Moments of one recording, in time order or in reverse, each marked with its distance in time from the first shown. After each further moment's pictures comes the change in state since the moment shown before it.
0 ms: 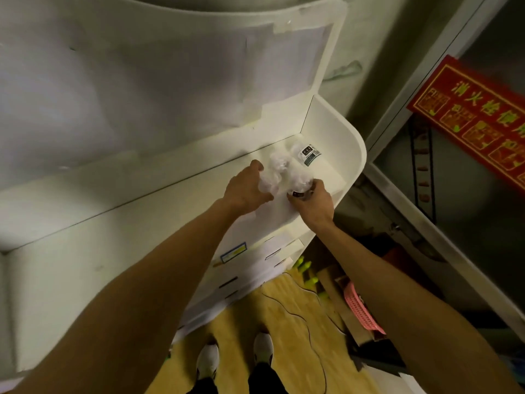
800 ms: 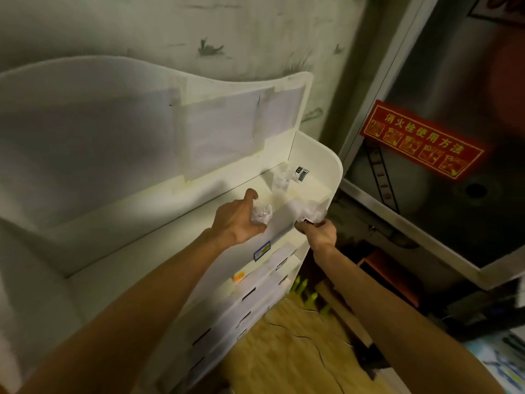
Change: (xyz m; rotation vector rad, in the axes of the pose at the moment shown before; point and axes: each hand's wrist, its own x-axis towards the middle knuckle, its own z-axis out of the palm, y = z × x) left_hand -0.141 -0.048 -0.100 0.229 0.017 0.273; right_hand -0.154 -0.045 0.008 0.534 0.236 0.393
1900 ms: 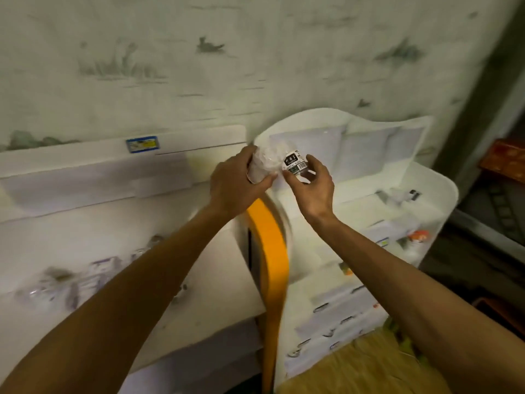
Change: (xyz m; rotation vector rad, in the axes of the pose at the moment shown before) left_hand -0.351 -0.159 -0.249 -0.024 0.831 -0.014; right_hand -0.443 -0.104 0.149 0.164 -0.358 -0.828
